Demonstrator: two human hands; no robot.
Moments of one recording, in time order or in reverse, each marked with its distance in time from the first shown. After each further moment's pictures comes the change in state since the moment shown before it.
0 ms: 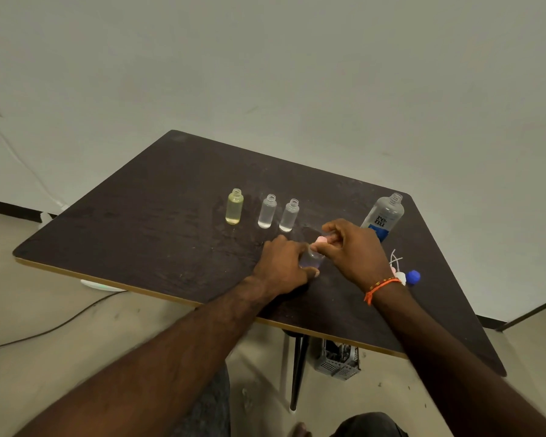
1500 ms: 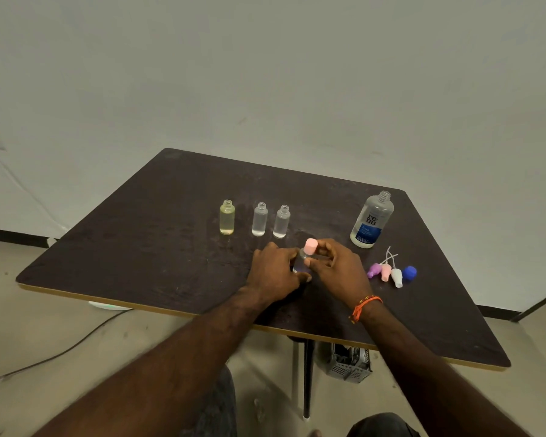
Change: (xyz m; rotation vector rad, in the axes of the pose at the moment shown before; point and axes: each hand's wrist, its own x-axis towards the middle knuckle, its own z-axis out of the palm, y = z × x) left_hand -0.003 -0.002 0.005 0.079 0.000 -0.043; right_hand -0.018 0.020 0.035 0.394 0.012 0.162
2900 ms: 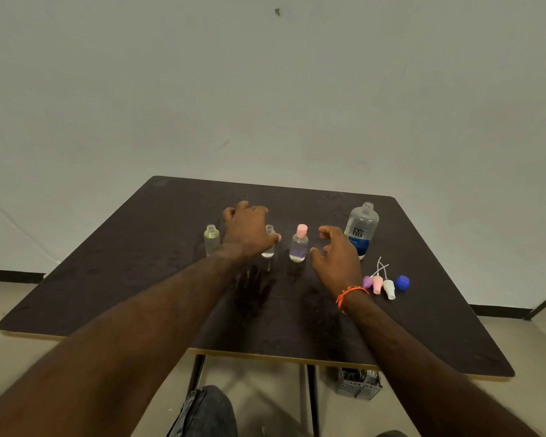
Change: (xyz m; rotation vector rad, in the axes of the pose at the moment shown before) left_hand 0.103 0.001 -0.068 0.323 0.035 -0.098; right_hand 0.052 0.016 -0.012 -0.083 0.292 -0.020
